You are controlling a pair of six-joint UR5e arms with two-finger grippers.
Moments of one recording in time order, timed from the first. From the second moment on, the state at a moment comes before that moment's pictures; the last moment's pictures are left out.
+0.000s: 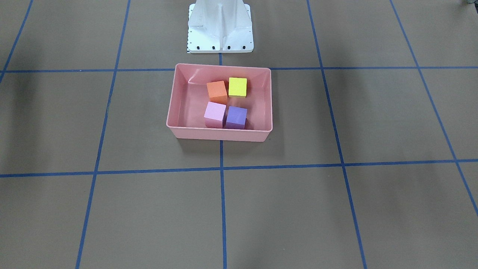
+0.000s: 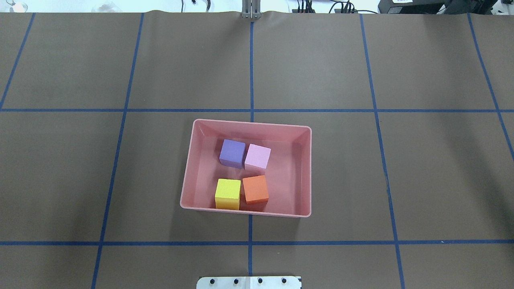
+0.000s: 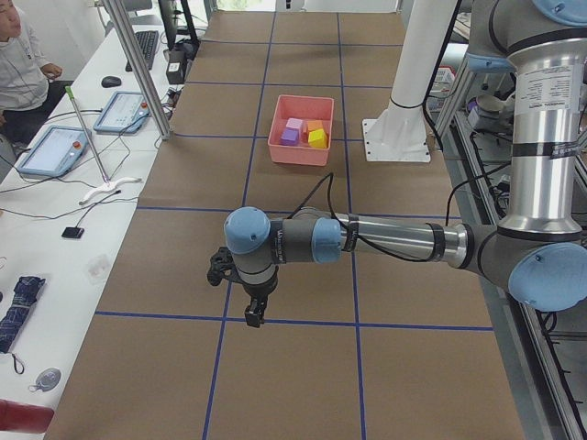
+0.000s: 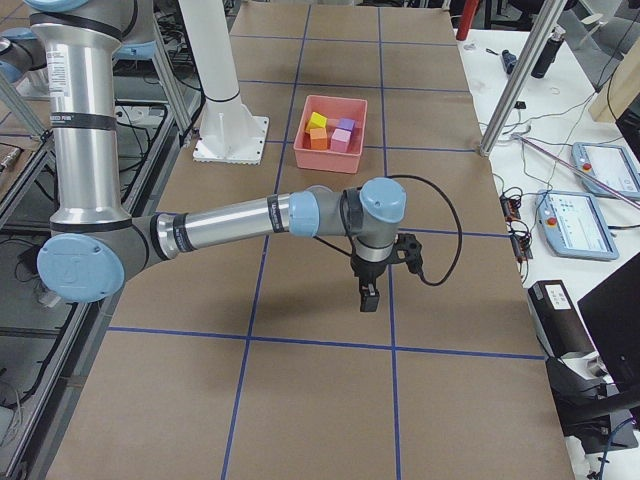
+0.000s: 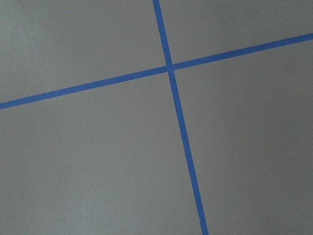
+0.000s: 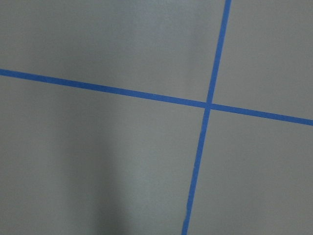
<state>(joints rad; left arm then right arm) -1.59 -1.52 -1.72 -1.44 -2.33 0.26 1.51 -1.59 1.76 -1.70 2.28 -0.05</state>
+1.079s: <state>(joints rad) -1.59 -1.50 -1.72 -1.44 -2.33 0.25 1.54 -1.67 1.72 -1.65 2.28 -0.04</state>
